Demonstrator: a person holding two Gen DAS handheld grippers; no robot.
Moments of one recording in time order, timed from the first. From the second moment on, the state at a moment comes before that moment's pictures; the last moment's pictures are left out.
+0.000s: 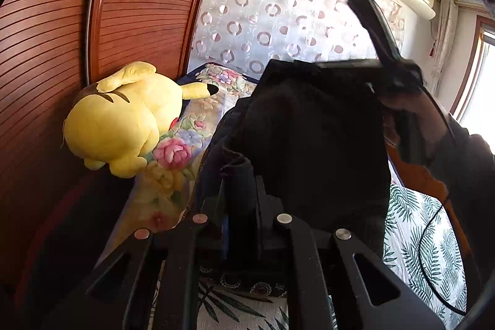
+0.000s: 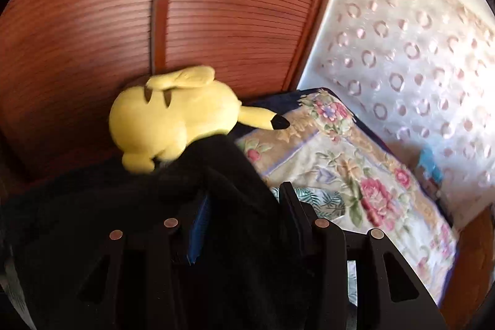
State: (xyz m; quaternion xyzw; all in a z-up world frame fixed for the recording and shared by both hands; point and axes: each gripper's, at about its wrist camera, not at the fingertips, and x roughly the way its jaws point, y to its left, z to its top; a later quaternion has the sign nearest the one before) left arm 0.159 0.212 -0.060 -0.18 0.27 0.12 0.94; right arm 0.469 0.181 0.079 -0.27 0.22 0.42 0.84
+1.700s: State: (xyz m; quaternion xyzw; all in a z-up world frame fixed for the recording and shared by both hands) left arm 0.097 -0.004 0.024 -0.01 0.21 -0.04 0.98; right arm 0.095 -0.196 0.066 -0.01 0.15 0.23 0.96
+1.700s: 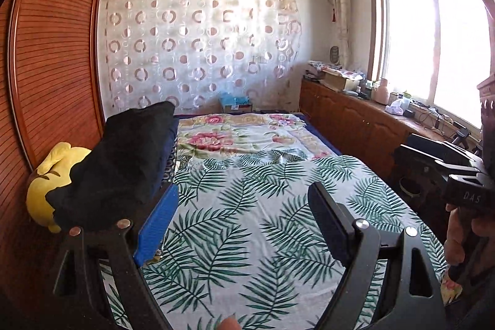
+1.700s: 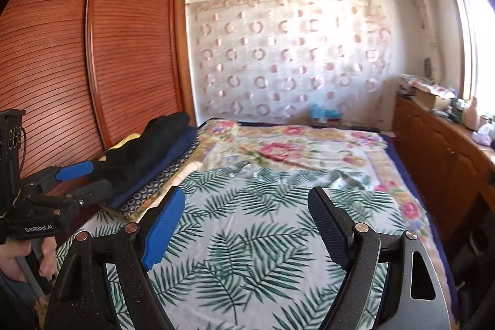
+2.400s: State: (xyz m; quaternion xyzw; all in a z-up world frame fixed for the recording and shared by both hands) left arm 0.069 -0.029 0.053 -0.01 0.18 -0.03 0.98; right arm 0.049 -0.184 0.059 0.02 0.12 0.18 0.98
